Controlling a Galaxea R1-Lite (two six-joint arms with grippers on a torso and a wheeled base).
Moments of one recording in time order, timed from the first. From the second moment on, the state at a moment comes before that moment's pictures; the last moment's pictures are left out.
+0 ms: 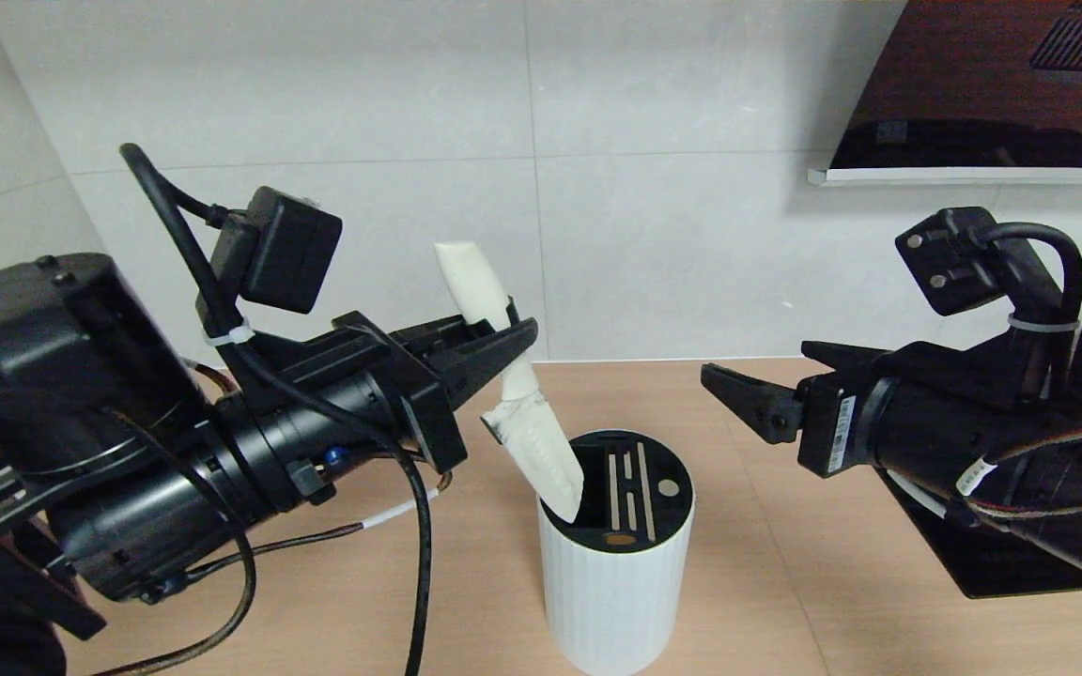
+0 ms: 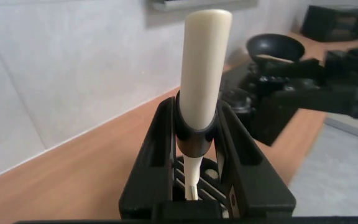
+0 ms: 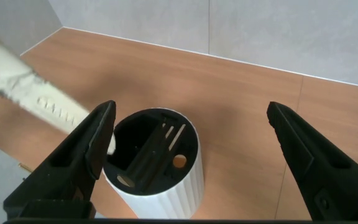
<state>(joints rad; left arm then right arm) -0.63 1.52 -0.64 -0.99 -0.21 -0.08 0.80 1.44 -0.77 -0.56 -0.32 0.13</state>
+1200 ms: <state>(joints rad) -0.71 1.69 -0.57 -1.15 -0.20 -0.07 0.80 1.45 -0.77 -0.56 -0.32 0.13</state>
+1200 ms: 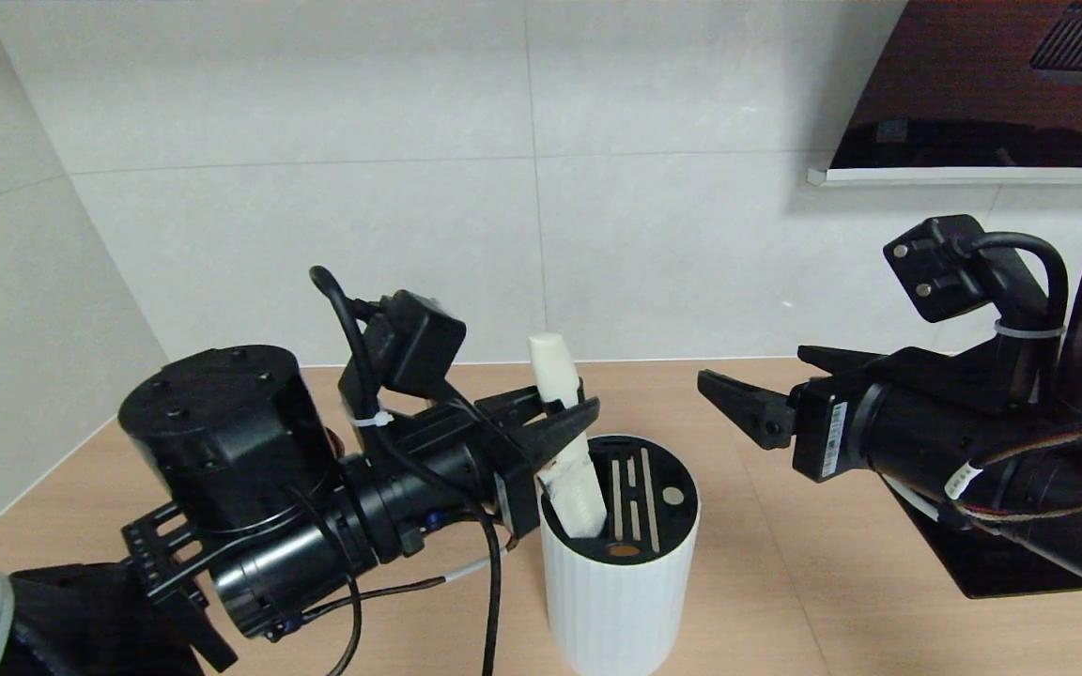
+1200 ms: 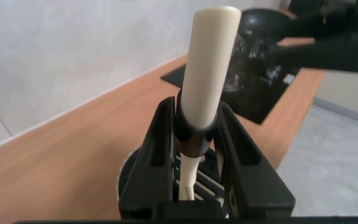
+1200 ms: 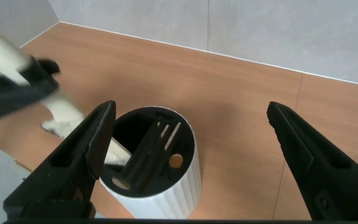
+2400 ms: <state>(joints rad) -0.75 1.87 -0.55 -1.25 -0.16 -0.04 0.80 1.46 -0.77 -0.56 -0.32 0.12</state>
